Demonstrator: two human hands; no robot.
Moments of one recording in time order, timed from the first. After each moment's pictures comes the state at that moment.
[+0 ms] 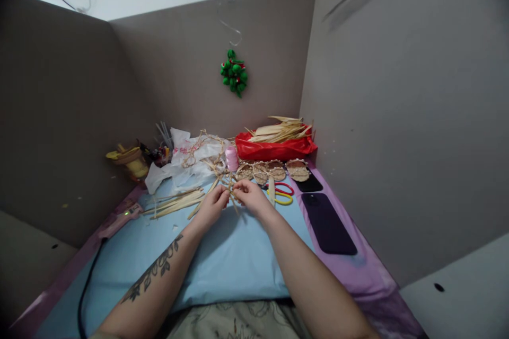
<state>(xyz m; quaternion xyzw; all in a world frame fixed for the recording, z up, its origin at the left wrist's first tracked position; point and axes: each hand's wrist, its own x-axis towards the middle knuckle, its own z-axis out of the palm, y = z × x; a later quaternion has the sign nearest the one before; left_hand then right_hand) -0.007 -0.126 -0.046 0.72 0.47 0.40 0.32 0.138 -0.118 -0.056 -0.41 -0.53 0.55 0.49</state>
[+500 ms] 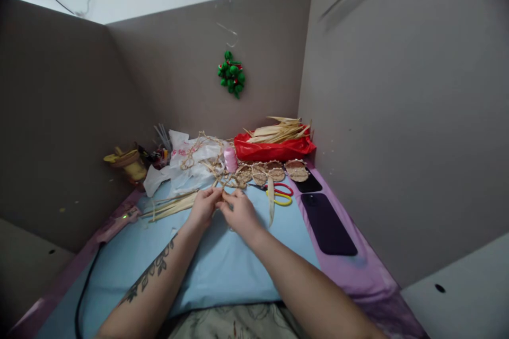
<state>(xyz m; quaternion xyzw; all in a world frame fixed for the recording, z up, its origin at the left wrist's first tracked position) -0.013 -0.113 -0.058 0.50 0.45 0.51 0.54 0.108 -0.145 -0.061 -0.49 -0.67 0.28 0.49</state>
